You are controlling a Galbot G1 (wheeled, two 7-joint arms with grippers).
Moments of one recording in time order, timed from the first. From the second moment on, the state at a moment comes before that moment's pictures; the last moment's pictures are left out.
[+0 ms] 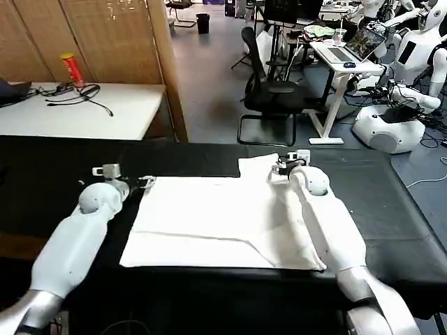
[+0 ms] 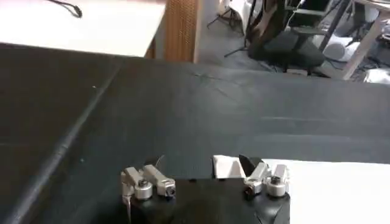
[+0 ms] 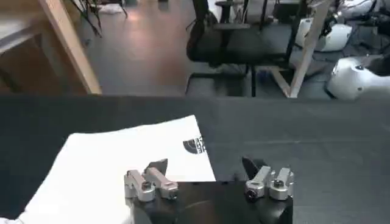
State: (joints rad) left arm 0.56 -1.02 -0.18 -1.20 -0.75 0.62 -0.05; right arm -0.42 1.36 0.25 1.05 0.47 -0.66 0.16
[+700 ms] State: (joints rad) left arm 0.54 -1.04 -0.16 -1.20 -0.71 0.62 -0.02; right arm -0.47 1.33 0.28 1.10 0.50 -0.56 0.11
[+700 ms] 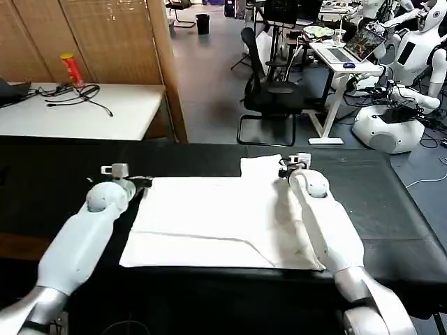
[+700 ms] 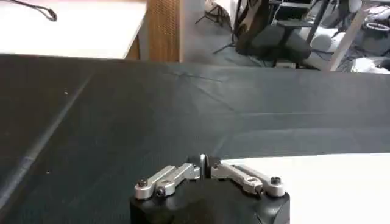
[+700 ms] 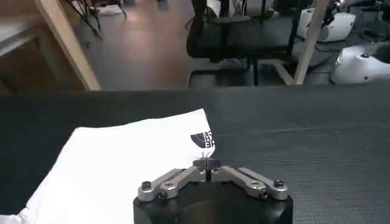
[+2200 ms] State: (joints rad) left arm 1.25 -0.70 -0.49 -2.02 -0.73 0.68 -0.07; right arm -1.20 0.93 0.43 2.04 0.60 -0.74 0.17
